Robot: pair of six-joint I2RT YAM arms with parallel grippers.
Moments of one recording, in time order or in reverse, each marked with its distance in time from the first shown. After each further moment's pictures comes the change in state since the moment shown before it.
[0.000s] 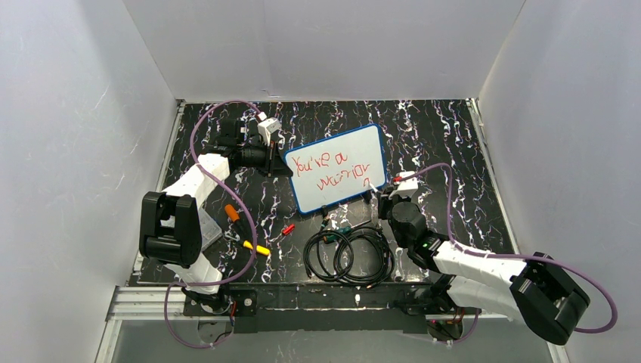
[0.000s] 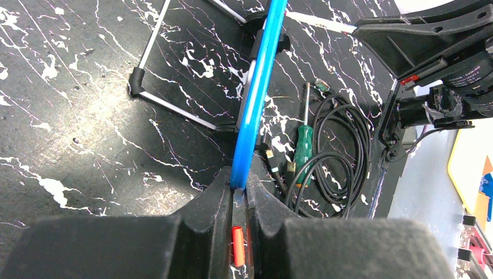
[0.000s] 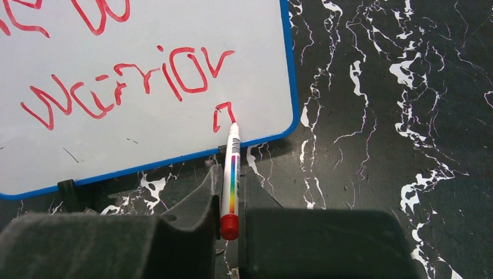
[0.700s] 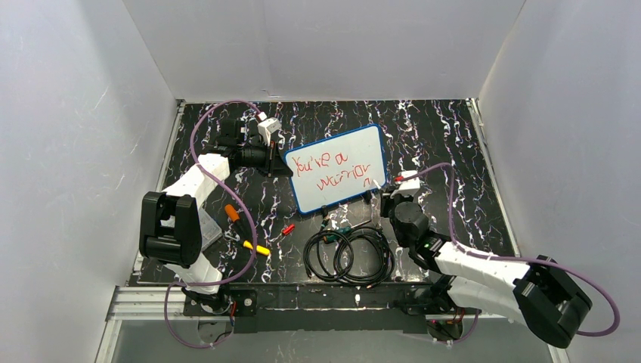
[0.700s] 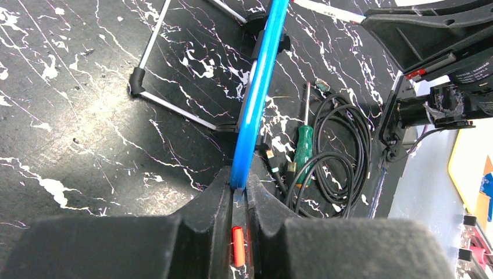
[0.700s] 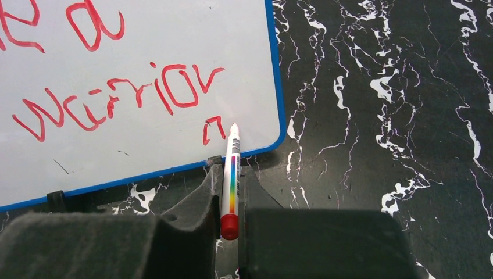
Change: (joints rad) left arm -0.003 0.000 0.000 0.000 -0.001 0.000; right arm -0.002 -0.039 0.000 0.003 0.031 -0.051
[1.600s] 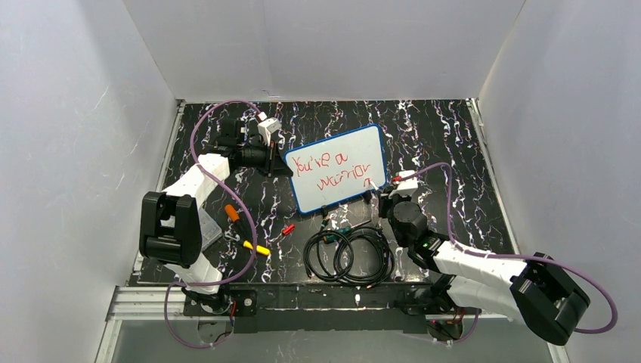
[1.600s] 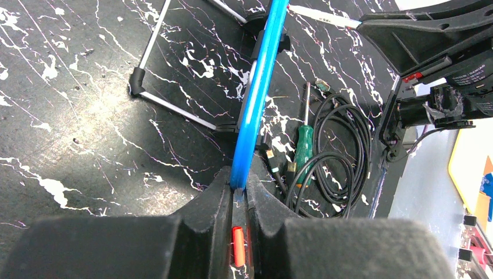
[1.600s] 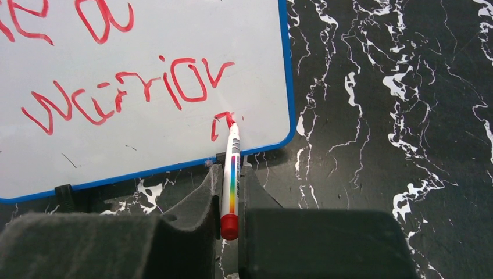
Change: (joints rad) left arm 0.000 0.000 0.000 0.000 0.000 0.000; right arm -0.002 0.037 0.000 0.032 -0.034 0.002
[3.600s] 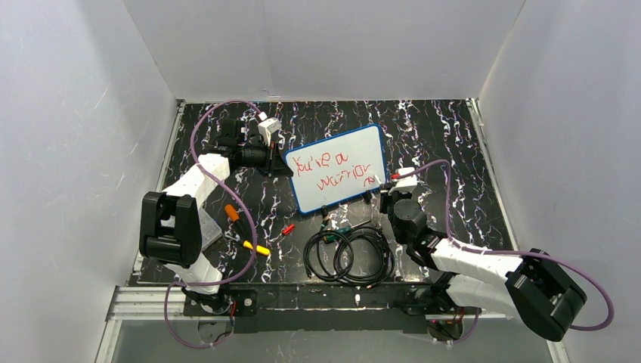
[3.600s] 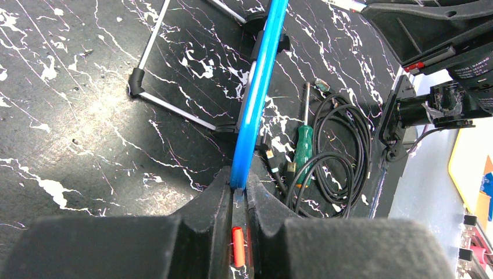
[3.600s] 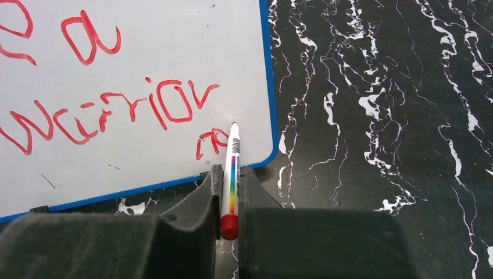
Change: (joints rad) left arm -0.002 0.000 0.000 0.001 0.000 0.000; right arm -0.013 0.039 0.017 0.061 0.042 -0.085
